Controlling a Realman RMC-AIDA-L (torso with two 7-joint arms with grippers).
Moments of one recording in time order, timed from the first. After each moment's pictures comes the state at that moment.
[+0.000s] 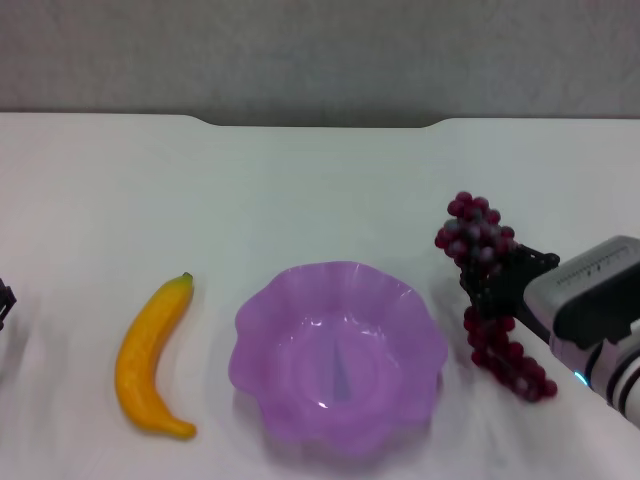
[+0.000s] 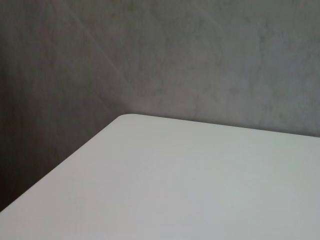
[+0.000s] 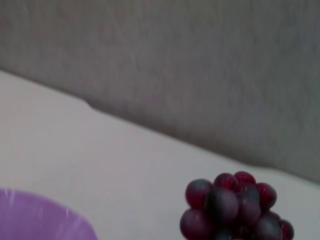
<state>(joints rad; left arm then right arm) -0.44 -2.04 -1.05 -0.18 2.02 0.68 -0.02 0.31 1.98 0.91 0.88 -2.28 -0.34 -0.45</state>
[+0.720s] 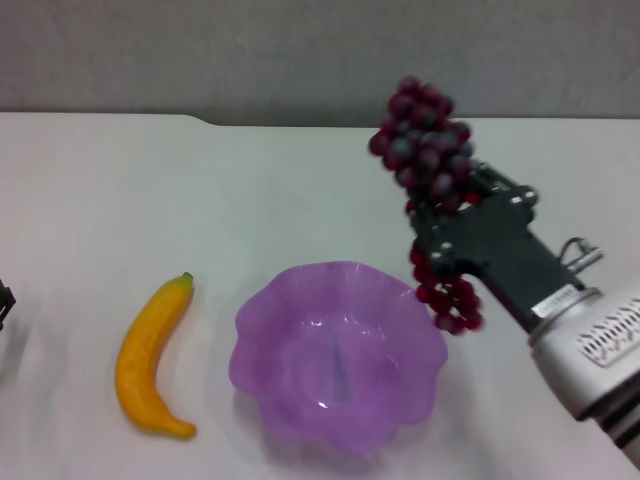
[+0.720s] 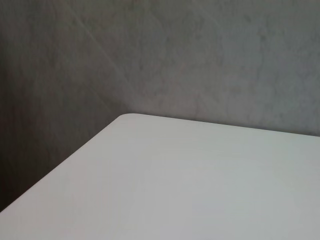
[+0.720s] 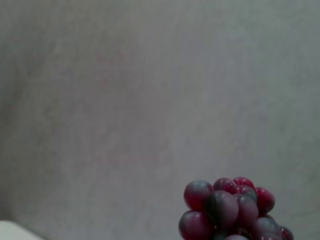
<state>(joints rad) -0.44 -2.04 -1.05 -0.18 2.02 0.68 -0.02 0.11 1.98 0.86 1.17 -2.63 -0.63 -0.40</state>
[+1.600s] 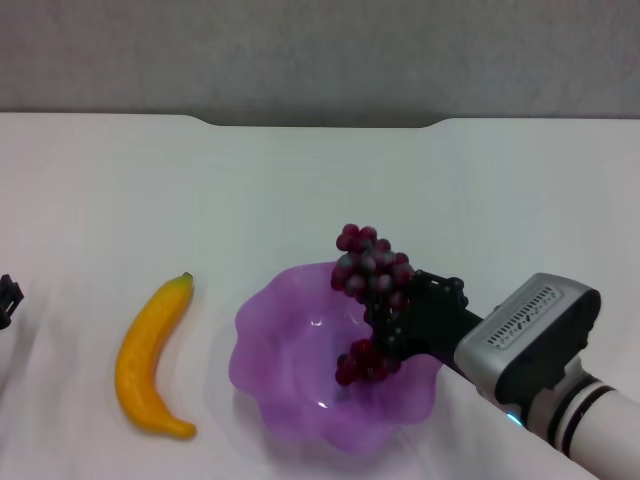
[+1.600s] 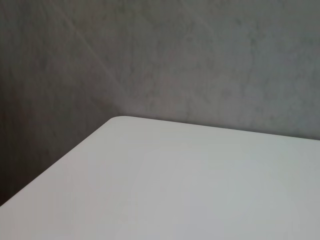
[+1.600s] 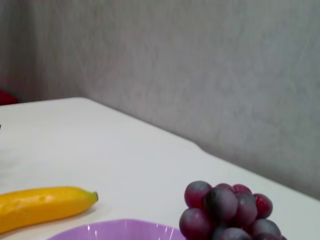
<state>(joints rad) -0.44 -2.05 -1.05 -0.19 2.03 0.68 -0.02 0.33 2.00 0.78 0.89 -2.63 -0.37 -0.12</state>
